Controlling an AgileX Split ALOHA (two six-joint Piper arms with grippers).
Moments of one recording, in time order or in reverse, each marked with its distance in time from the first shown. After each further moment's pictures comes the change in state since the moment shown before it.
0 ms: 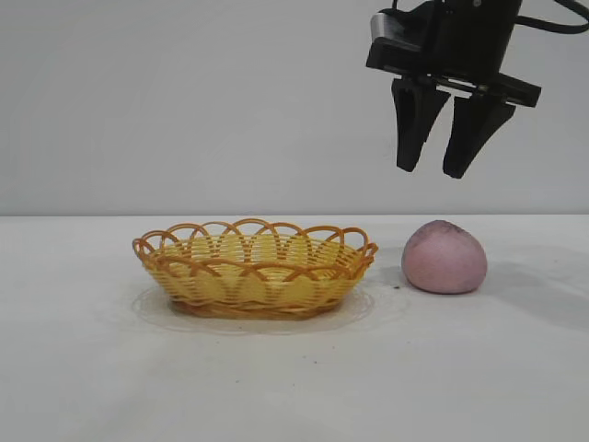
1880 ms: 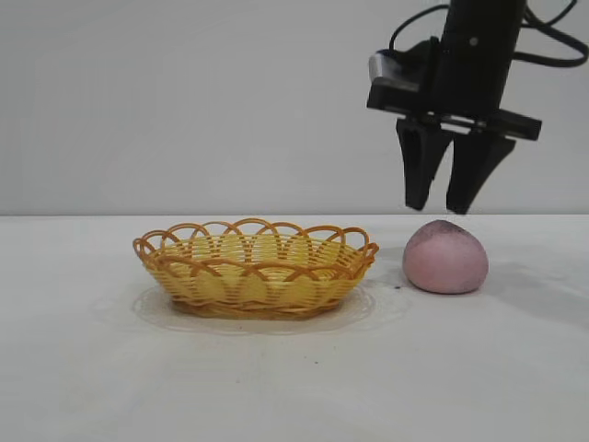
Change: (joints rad) left arm 0.000 -0.001 0.001 0.245 -0.155 0.056; right arm 0.010 0.103 -0.004 -0.057 0.013 -0.002
